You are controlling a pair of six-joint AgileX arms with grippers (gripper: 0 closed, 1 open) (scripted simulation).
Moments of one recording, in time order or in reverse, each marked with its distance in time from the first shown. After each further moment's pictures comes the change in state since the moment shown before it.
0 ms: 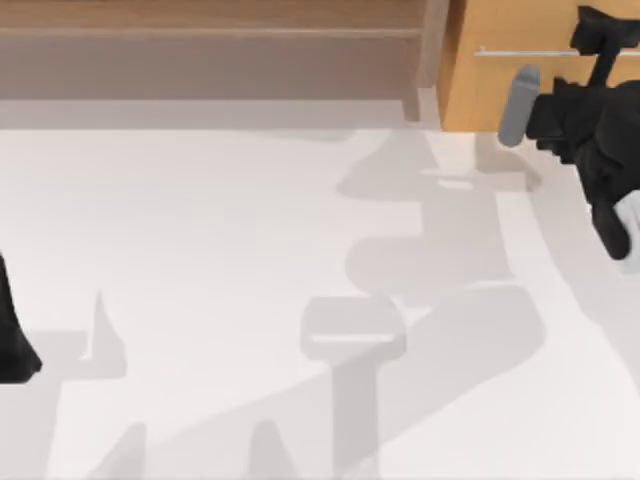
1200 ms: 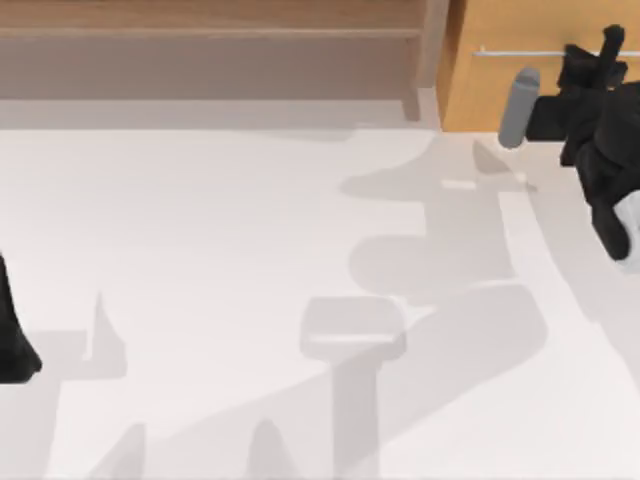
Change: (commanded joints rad) left arm 0.000 0.000 0.000 0.000 0.000 0.000; right arm 0.000 0.000 0.000 0.000 0.000 0.000
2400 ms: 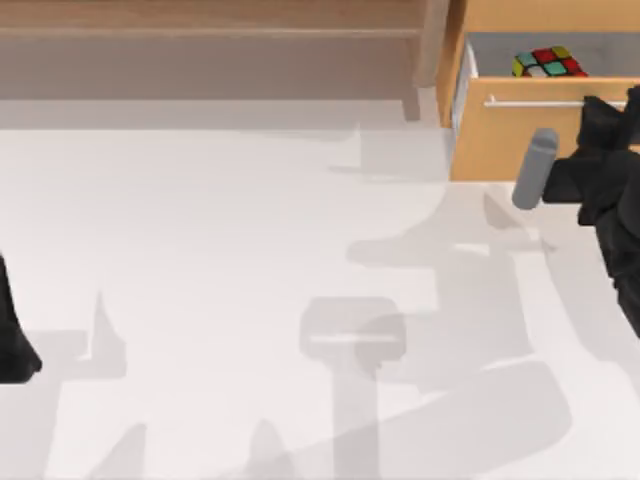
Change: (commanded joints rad) left arm 0.000 0.000 0.000 0.000 0.000 0.000; right arm 0.047 -0.147 -0.357 0.201 0.047 0.004
